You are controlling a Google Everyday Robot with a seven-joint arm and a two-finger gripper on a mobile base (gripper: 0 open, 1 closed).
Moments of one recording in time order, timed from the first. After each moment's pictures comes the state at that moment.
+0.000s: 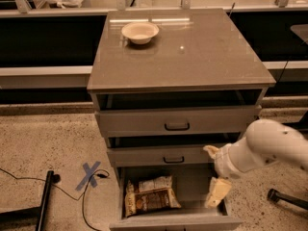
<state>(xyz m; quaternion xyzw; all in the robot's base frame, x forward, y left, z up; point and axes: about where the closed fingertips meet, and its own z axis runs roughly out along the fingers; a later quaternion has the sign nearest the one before) 0.437 -0.174 0.600 -0.63 0.74 0.14 0.19</state>
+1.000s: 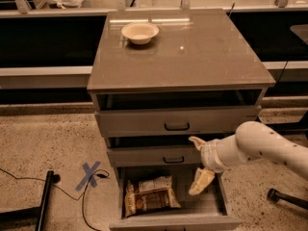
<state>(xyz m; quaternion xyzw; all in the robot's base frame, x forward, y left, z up) 0.488 -0.132 0.580 -0.65 0.69 0.15 0.29</state>
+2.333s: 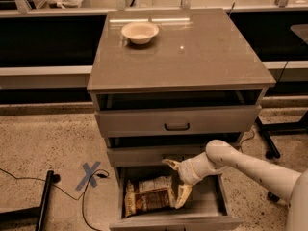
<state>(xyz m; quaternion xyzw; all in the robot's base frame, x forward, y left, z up) 0.503 -0.064 0.402 -0.73 0.54 0.29 0.31</state>
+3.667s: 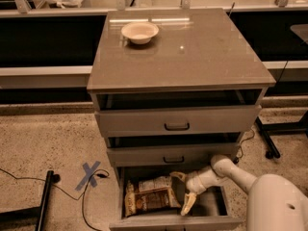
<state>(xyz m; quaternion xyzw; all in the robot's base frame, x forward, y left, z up) 0.516 -0.104 0.265 -0.67 0.57 0.37 0.29</state>
